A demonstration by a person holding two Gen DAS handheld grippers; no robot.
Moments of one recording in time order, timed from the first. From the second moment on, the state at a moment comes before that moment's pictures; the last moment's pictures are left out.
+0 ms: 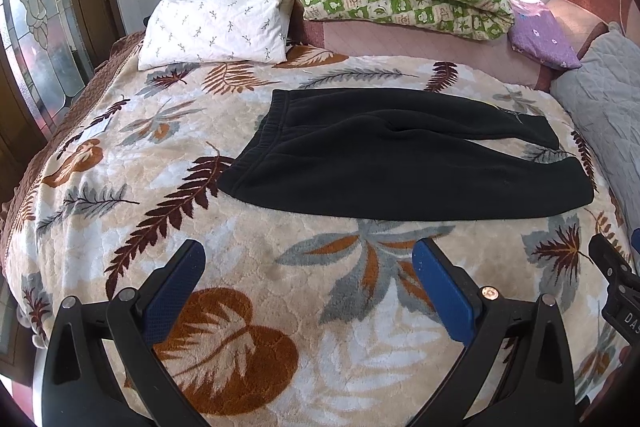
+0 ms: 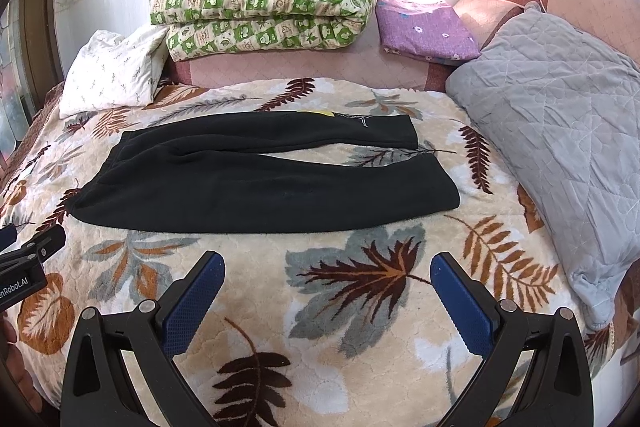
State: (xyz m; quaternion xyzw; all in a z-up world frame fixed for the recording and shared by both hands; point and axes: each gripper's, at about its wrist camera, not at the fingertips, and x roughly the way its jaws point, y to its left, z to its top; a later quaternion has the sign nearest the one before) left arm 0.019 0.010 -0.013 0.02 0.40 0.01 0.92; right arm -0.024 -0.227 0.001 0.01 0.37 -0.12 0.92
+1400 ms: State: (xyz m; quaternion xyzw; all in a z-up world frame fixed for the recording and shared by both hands) left arm 0.026 -0.002 -0.018 0.02 0.41 0.00 0.91; right arm -0.026 -0.239 -0.002 0.02 0.37 -0.13 0.92
